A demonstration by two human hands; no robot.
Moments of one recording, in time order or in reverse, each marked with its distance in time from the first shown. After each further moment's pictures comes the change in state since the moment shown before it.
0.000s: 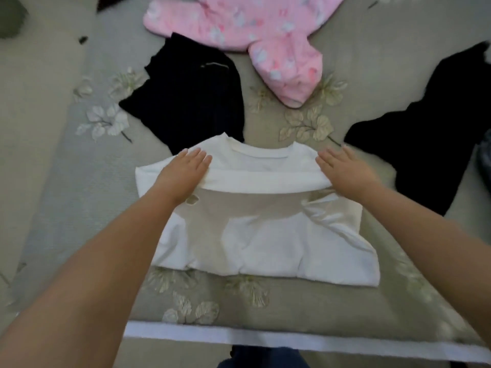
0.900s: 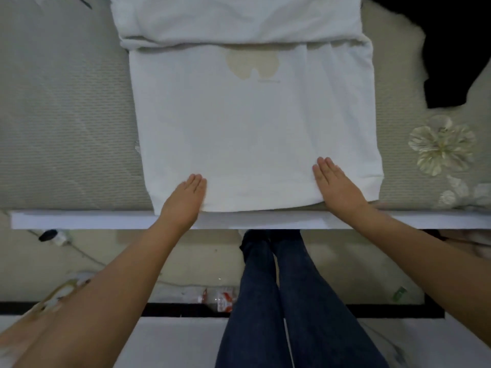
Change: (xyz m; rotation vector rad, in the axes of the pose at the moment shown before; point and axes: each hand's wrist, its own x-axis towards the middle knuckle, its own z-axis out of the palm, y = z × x) left_hand -0.184 0.154 0.176 -0.362 -0.298 0.058; right_hand -0.175 -0.195 0.134 0.285 0.054 -0.052
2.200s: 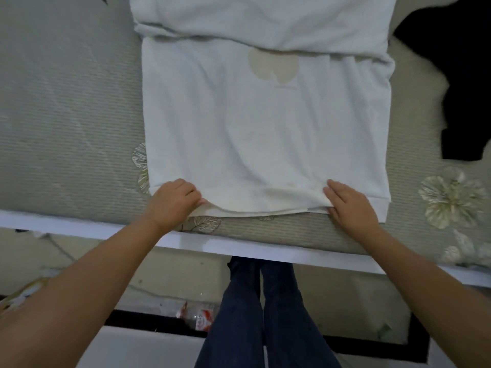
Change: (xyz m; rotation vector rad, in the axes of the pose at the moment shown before) left_hand 0.044 -0.037 -0.016 -0.131 0.742 0.359; right_hand 0.039 0.044 0.011 0.092 0.064 -0.002
